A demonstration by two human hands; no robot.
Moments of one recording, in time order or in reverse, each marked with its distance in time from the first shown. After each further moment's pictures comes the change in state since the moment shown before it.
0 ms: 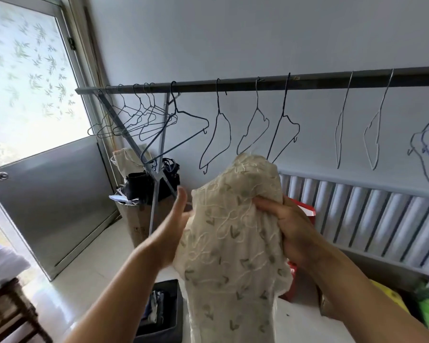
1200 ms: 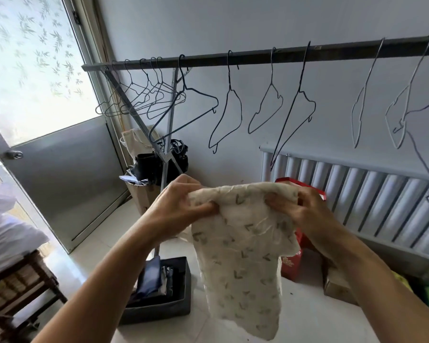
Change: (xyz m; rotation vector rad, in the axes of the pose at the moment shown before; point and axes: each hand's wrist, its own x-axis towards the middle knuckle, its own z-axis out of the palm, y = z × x) left_hand -0.021 0.006 -0.009 0.839 0.352 0.434; right_hand -0.005 0.017 -0.027 -0.569 -0.084 -0.251
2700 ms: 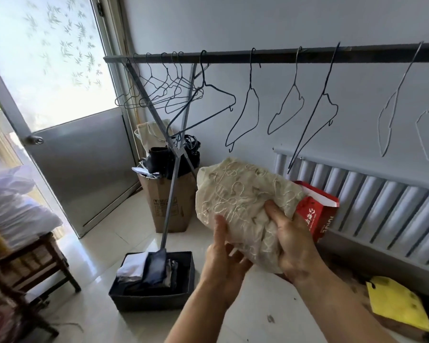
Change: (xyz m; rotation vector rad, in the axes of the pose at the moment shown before) left_hand -0.043 -0.015 0.107 -1.438 0.181 -0.684; right_hand 0.006 0.029 0.066 0.665 0.291 0.295
